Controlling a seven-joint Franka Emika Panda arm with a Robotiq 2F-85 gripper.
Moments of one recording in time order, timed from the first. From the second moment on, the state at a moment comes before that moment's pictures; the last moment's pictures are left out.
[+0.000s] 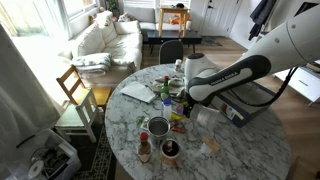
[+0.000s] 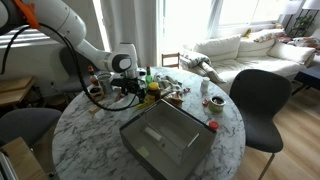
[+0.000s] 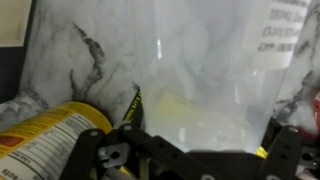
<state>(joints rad) 0.01 0.62 -0.01 -1.79 -0.16 2.33 -0.12</state>
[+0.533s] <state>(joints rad) 0.01 0.69 -0.01 -1.68 -0.15 2.39 -0.07</state>
